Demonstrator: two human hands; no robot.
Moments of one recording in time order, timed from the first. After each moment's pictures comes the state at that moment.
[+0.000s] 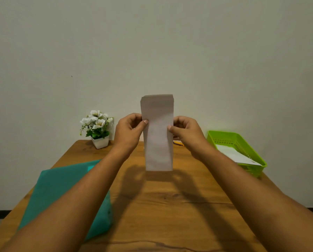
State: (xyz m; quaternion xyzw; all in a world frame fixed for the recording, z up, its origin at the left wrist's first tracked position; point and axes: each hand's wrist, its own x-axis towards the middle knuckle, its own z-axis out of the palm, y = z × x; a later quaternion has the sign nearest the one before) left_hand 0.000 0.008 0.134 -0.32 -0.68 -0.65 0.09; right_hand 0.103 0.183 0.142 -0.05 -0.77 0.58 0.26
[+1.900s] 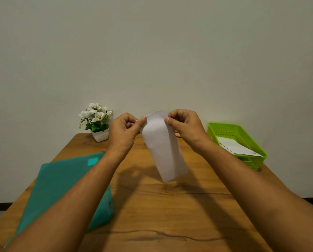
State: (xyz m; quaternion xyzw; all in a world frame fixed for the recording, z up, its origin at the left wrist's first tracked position) left_hand 0.009 -0.007 0.115 -0.27 -0.68 -0.68 0.08; right_hand 0.100 0.184 0.131 -0.02 -0.78 0.55 0.30
